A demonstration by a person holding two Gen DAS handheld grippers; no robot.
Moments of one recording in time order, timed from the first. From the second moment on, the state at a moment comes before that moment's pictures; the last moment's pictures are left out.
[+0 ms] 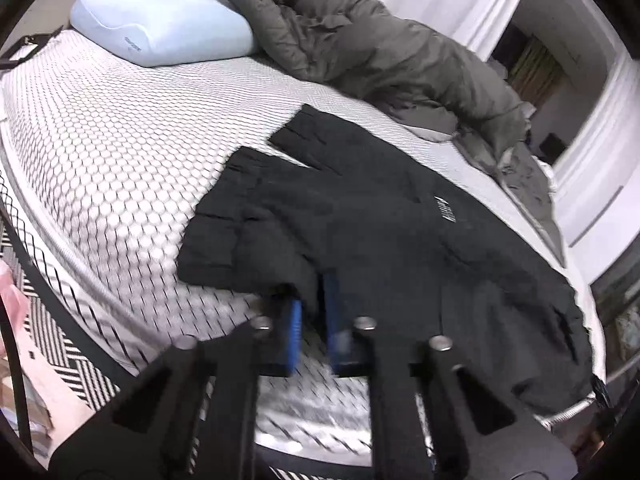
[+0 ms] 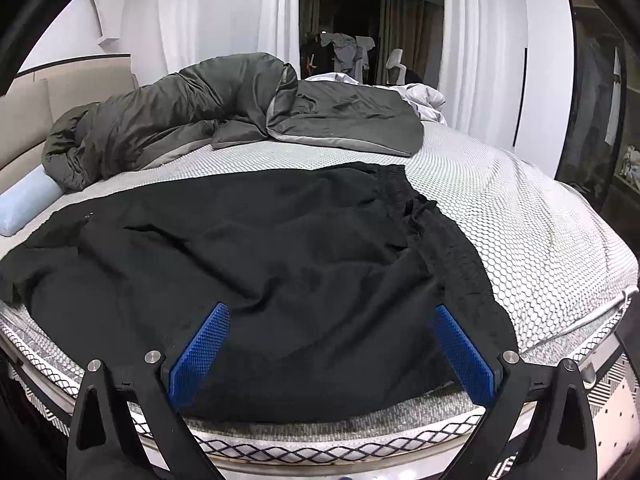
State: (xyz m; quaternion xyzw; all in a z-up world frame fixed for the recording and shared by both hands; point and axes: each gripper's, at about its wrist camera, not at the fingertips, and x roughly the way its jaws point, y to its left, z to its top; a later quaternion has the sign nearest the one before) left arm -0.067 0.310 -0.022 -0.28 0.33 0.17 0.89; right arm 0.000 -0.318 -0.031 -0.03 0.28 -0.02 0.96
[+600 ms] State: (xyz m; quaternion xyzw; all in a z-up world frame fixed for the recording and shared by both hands) left arm -0.069 0.343 -0.020 -0.24 0.33 0.20 0.89; right arm 0.023 -0.451 -0.074 0.30 0.35 -0.03 0.89
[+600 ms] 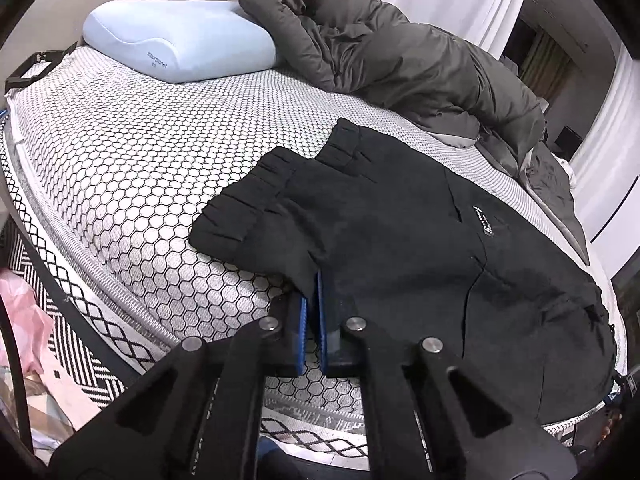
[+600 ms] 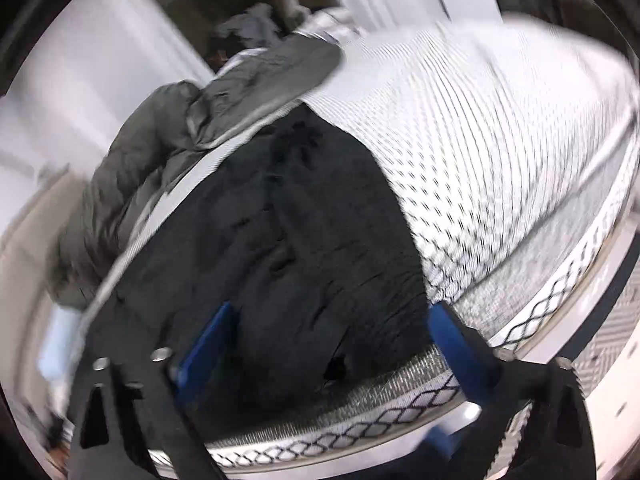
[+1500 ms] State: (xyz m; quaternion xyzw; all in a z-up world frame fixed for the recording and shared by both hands) left arm -0.073 0.345 -0.028 -0.25 0.34 0.19 0.89; right arm -0.007 -0.436 -0.040 0.25 0.30 -0.03 0.92
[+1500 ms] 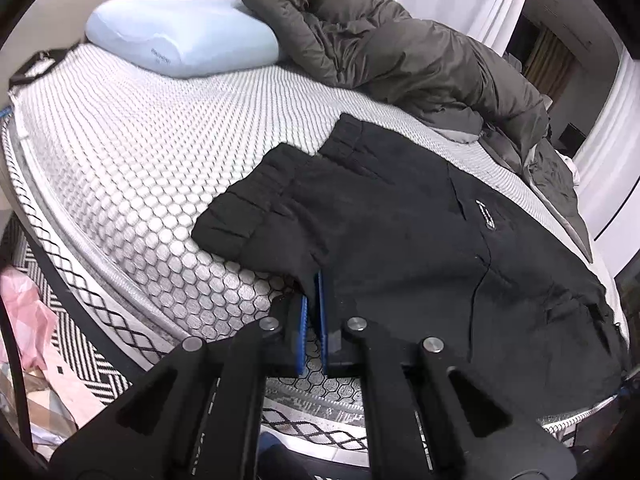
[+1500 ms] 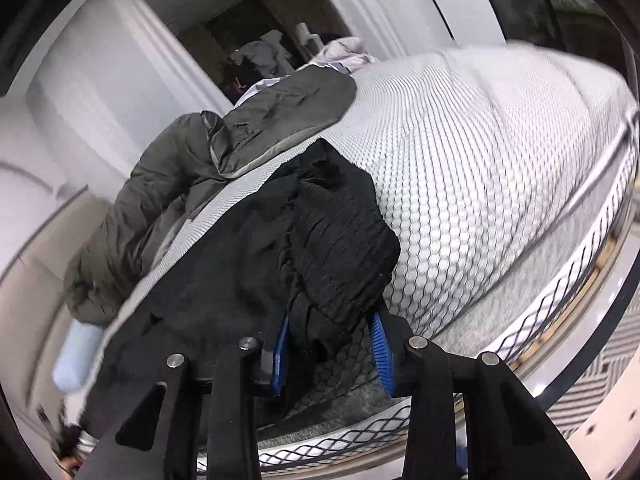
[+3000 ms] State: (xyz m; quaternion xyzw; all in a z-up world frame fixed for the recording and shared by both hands) left arm 0.156 0.420 -0.025 -0.31 0.37 0.20 0.85; right arm 0.282 -0.423 0.009 0.12 0.42 -0.01 0.90
